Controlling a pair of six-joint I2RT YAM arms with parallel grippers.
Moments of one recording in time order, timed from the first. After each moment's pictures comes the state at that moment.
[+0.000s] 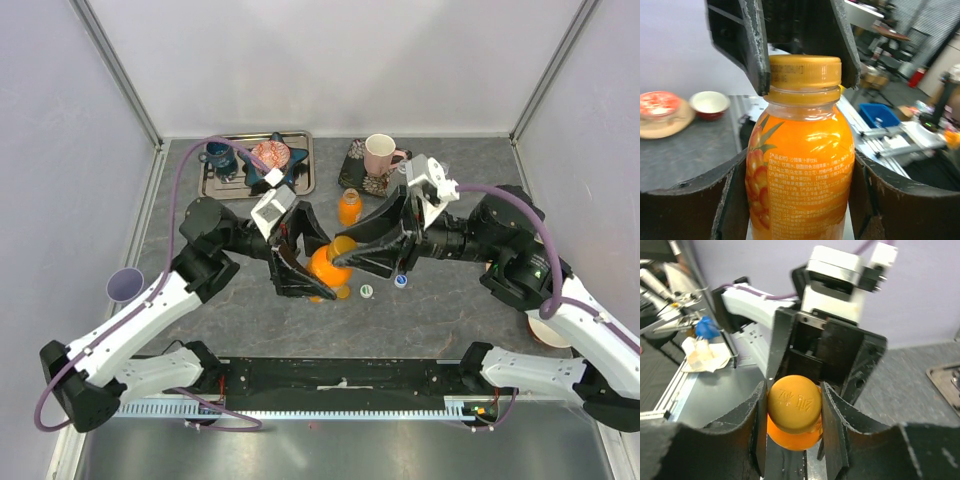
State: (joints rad) left arm -0.75 1.02 1.02 0.33 1.07 -0.53; right arm 0.93 1.00 1.39 -0.24 -0.54 0.24
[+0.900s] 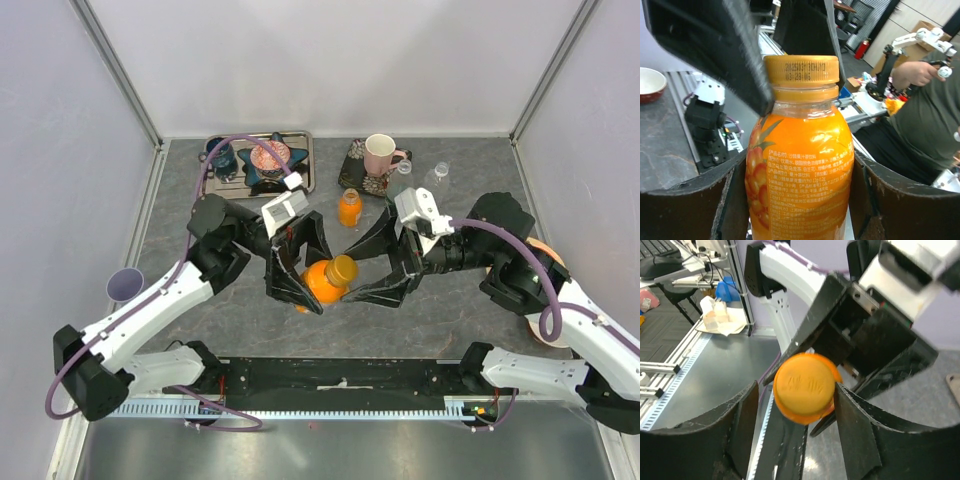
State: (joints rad) left arm -0.75 1.14 1.01 0.67 1.40 -0.89; right arm 0.93 0.97 1.33 -0.26 -0.77 0.06
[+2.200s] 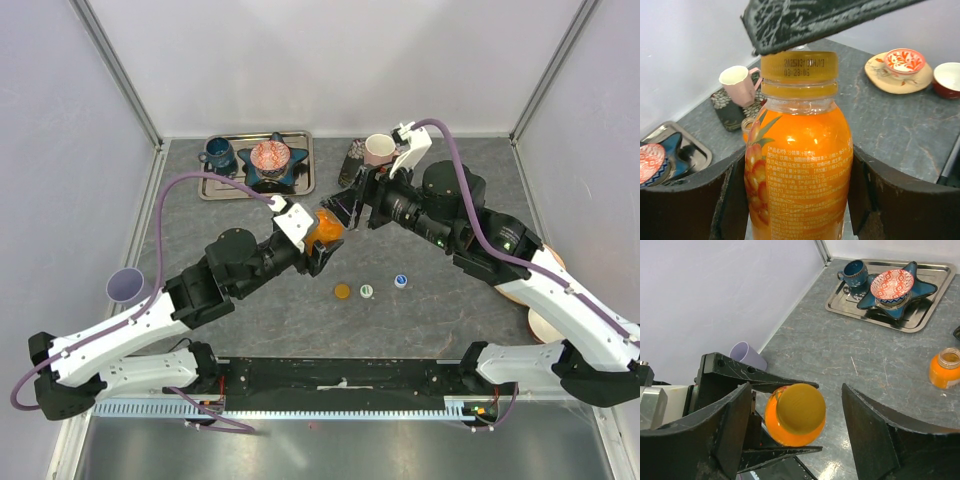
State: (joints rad) left arm -1.07 0.94 0.99 -0.08 -0.18 0.11; right arm 0.94 1.19 1.58 -0.54 0.13 0.51
